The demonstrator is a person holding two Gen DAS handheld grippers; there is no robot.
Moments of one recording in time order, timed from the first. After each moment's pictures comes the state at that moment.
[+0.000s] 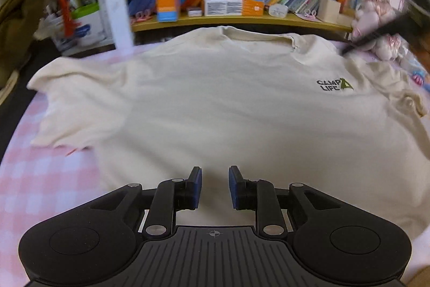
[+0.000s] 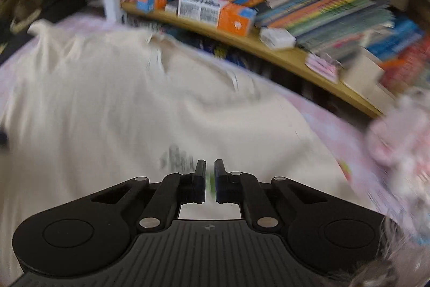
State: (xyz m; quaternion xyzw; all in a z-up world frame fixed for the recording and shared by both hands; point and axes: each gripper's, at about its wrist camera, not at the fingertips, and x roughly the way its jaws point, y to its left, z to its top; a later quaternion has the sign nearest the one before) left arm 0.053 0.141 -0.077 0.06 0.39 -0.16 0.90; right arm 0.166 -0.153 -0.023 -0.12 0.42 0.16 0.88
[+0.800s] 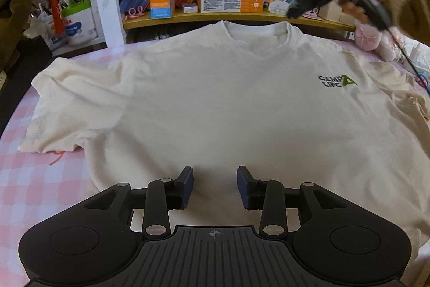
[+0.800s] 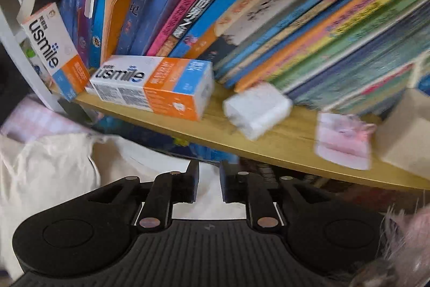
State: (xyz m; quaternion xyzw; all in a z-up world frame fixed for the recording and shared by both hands) left arm 0.079 0.134 -0.081 0.05 0.40 -0.16 0.90; right arm 0.351 -0.180 -0.025 -0.03 0.44 0.15 0.89
